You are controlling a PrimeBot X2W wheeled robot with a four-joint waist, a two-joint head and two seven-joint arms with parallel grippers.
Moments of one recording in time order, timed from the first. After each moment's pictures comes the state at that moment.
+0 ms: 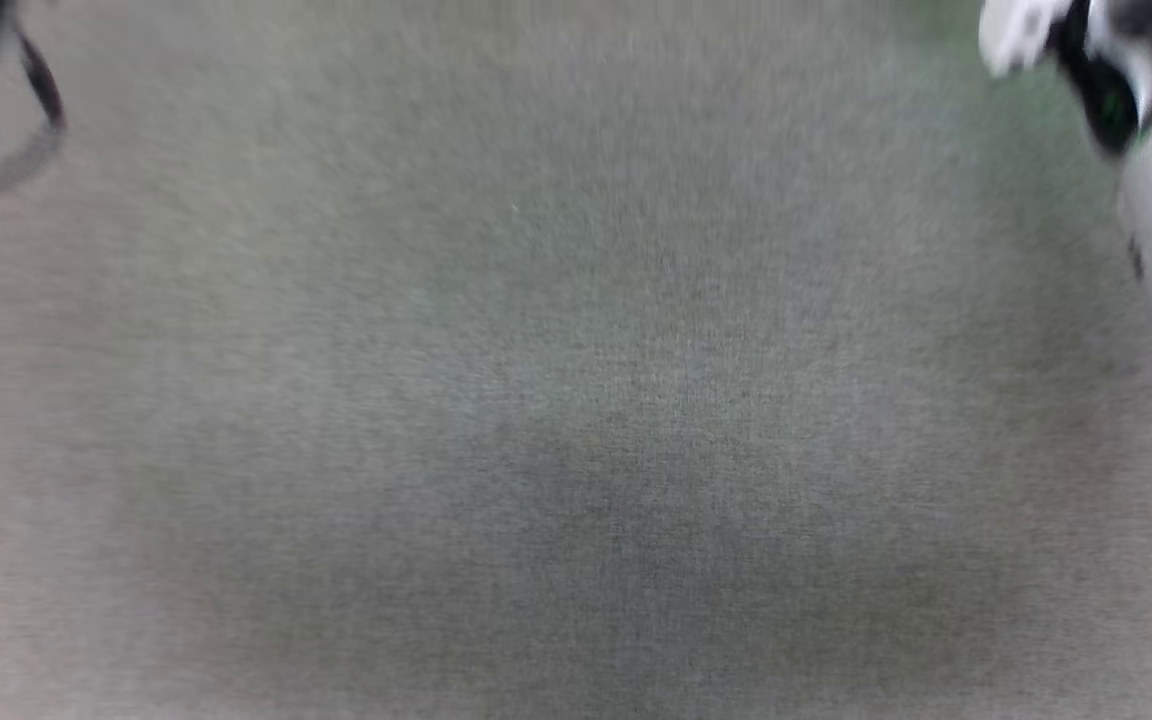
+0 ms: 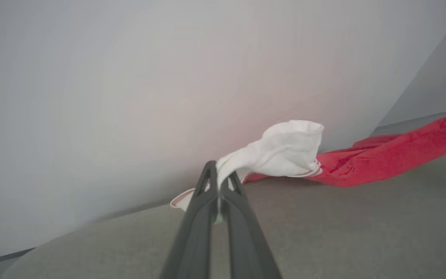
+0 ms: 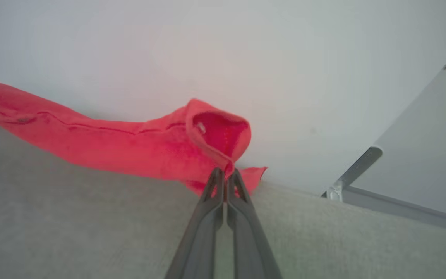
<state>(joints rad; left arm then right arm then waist) -1.60 0.55 -0.94 0.88 -1.02 -0.13 0.08 -1.45 -0.16 0.32 1.19 0.30 0.13 -0.05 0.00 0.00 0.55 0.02</state>
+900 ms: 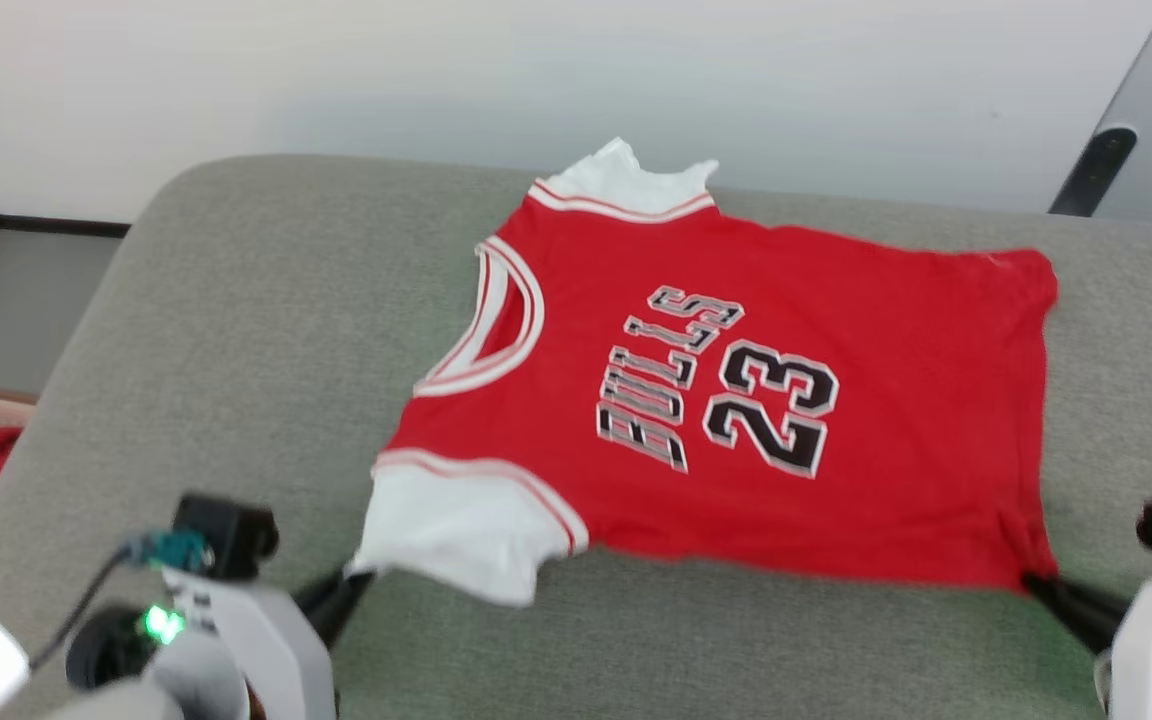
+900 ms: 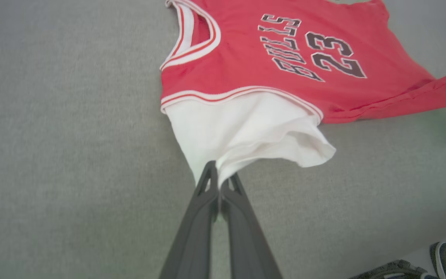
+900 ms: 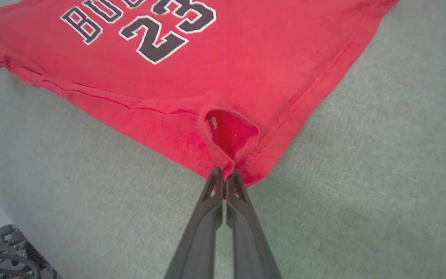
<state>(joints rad) -0.54 0.97 -1.07 -0.16 -1.24 0.33 0.03 -0.19 -0.72 0.42 0.10 0.84 0.13 0.38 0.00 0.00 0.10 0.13</state>
